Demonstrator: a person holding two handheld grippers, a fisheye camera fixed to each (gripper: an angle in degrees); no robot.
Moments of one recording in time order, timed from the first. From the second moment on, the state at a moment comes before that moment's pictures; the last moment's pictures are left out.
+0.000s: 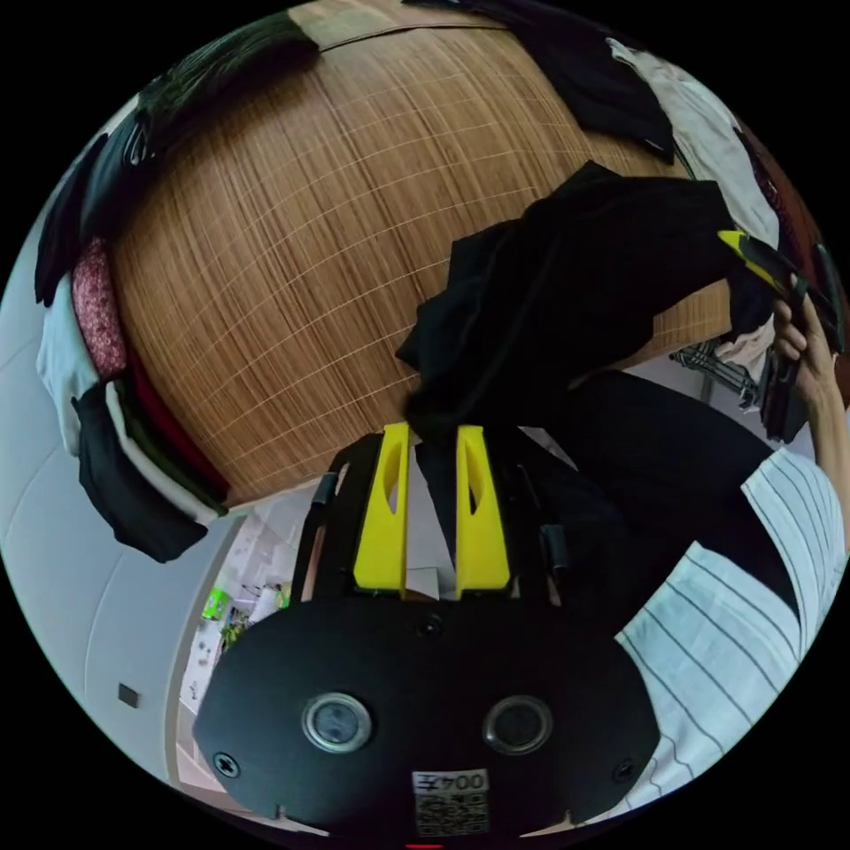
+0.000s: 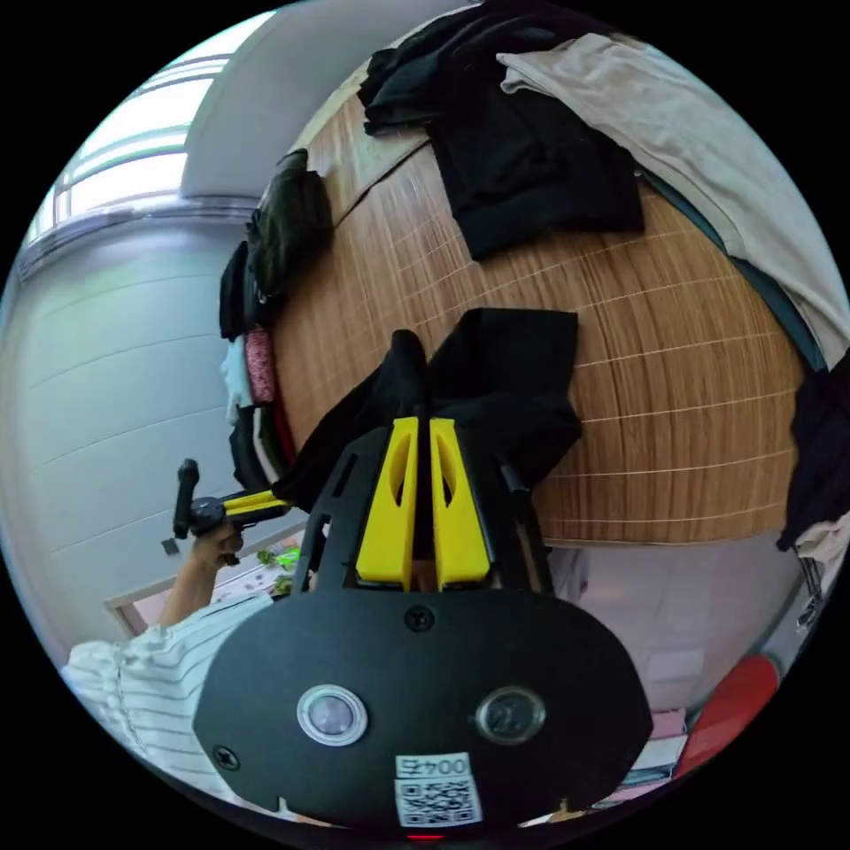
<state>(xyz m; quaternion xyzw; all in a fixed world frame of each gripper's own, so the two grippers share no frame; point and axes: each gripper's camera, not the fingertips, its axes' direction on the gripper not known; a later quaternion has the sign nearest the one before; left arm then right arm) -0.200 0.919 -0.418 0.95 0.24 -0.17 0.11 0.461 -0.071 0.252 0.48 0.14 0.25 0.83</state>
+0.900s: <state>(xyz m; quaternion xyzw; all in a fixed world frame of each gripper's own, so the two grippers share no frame) -0.399 0.874 -0.347 0.92 0.38 -0.07 0.09 0.632 -0.240 0.373 0.15 0.44 0.25 0.85</state>
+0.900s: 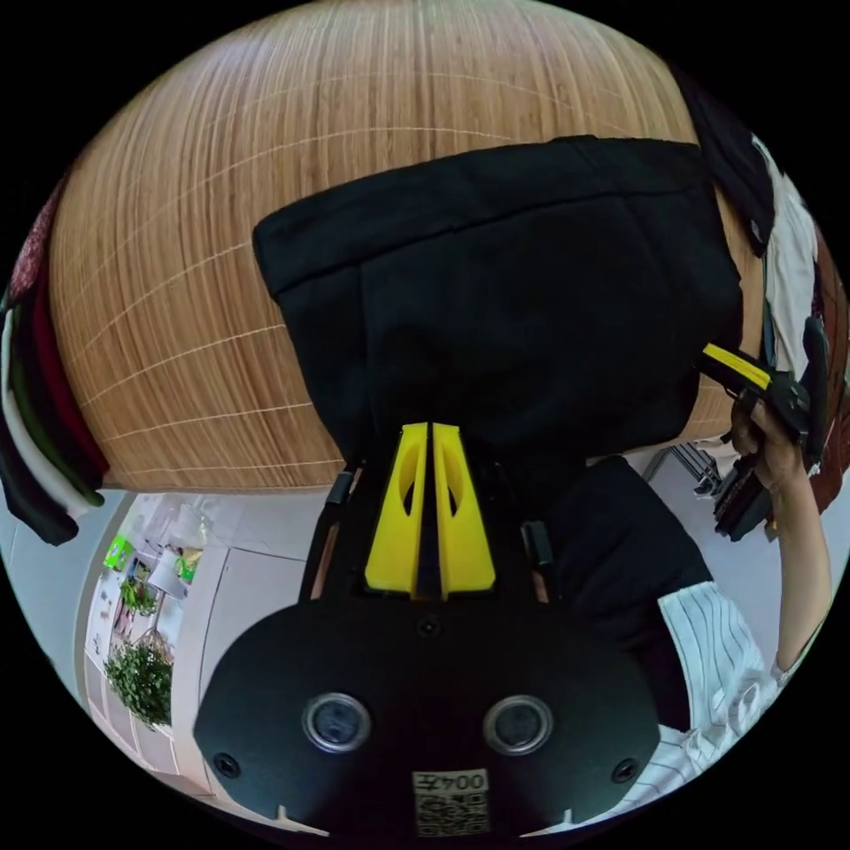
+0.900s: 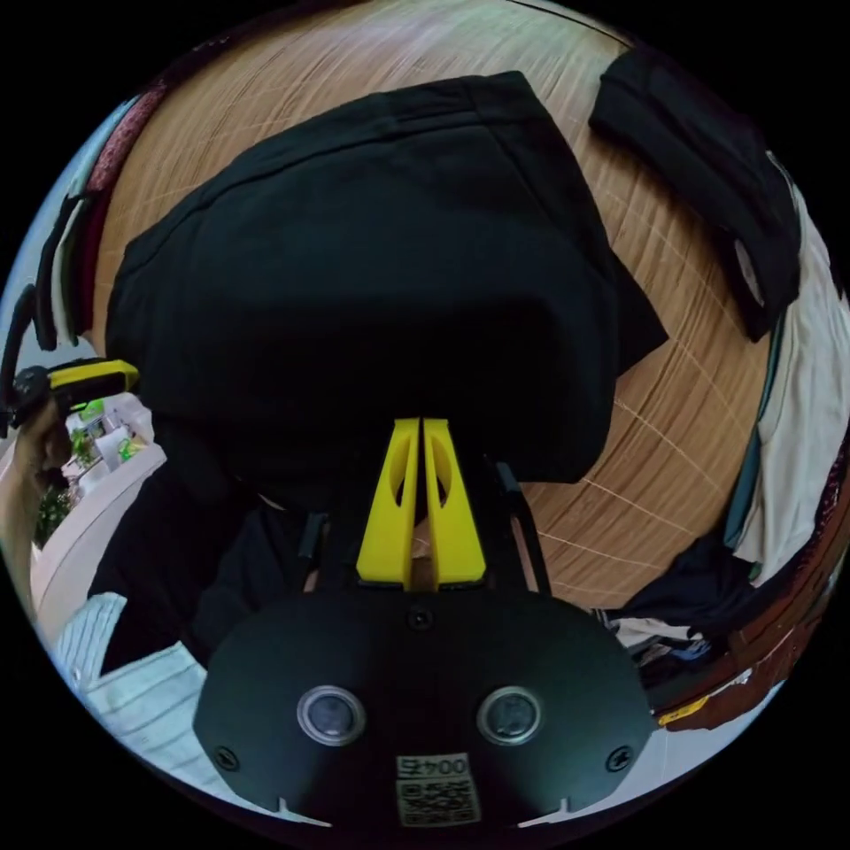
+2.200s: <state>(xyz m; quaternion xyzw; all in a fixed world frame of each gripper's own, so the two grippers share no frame) -0.499 0.492 0.028 0.91 0.34 0.14 -0.17 0.728 -0.116 0.206 0.25 0.31 0.09 0.91</state>
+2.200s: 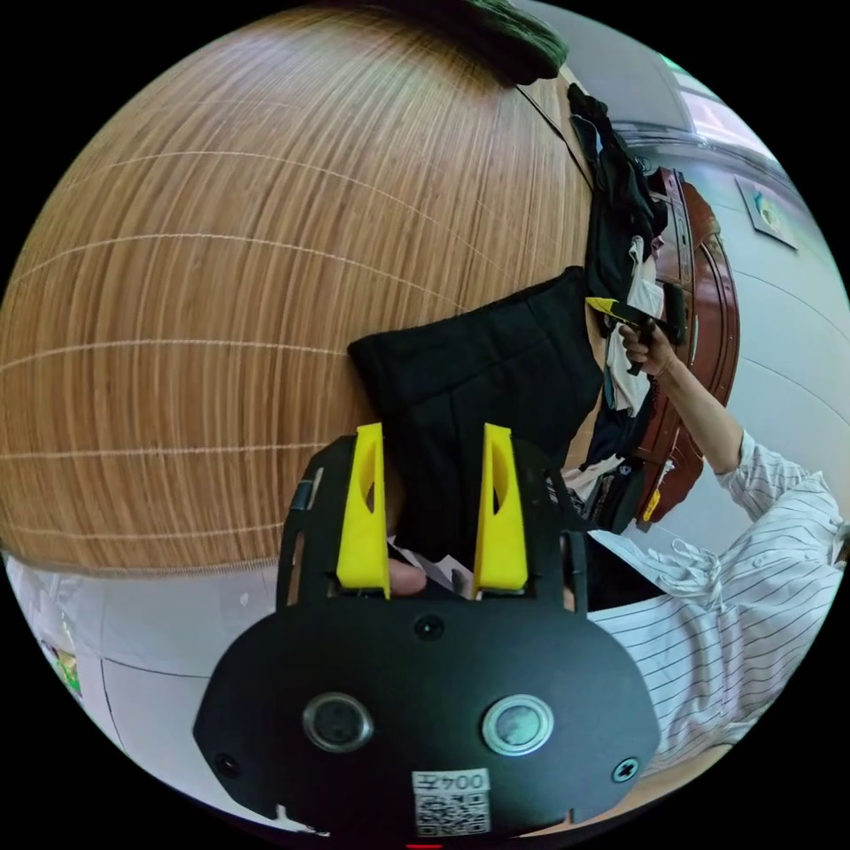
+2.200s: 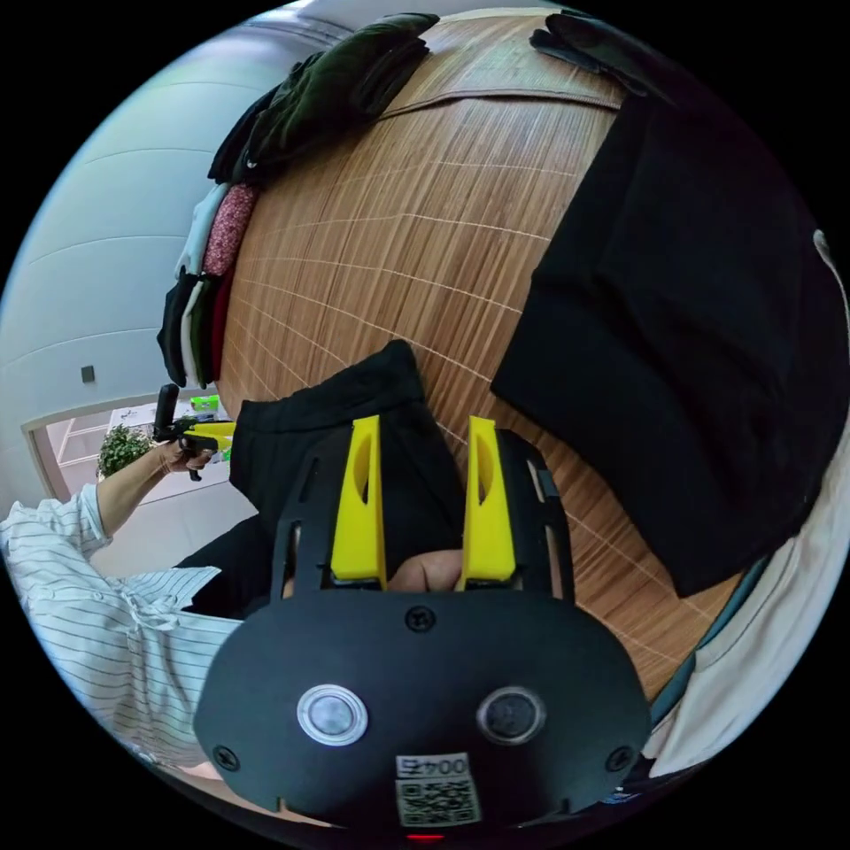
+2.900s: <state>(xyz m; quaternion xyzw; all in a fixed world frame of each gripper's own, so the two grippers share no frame) -0.456 0.455 0.088 0.96 0.26 0.12 -0.06 0.695 -0.066 0.217 0.24 0.24 -0.04 0.94</state>
